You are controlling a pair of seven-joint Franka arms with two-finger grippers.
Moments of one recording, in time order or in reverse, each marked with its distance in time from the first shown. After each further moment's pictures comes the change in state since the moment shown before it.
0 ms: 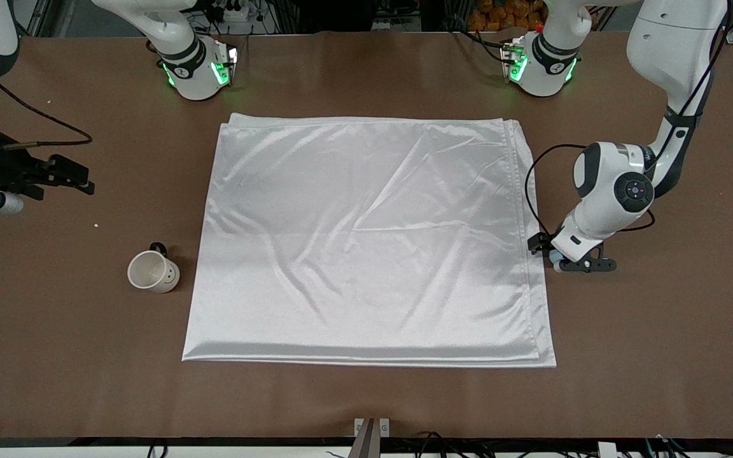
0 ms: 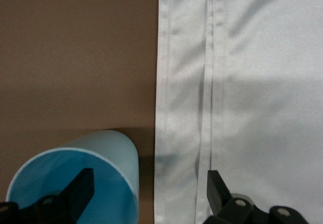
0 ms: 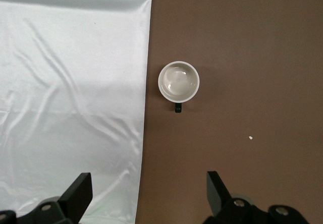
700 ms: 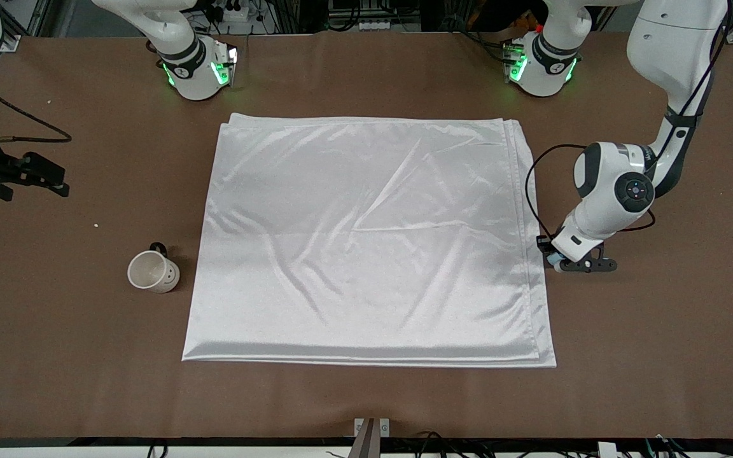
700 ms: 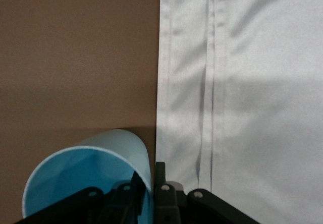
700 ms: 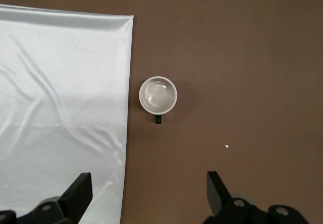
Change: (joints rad) left arm 0.001 0.000 0.001 0.000 0.000 0.000 0.000; right arm -0.004 0.001 -0.007 0.059 -0.065 0.008 -0.001
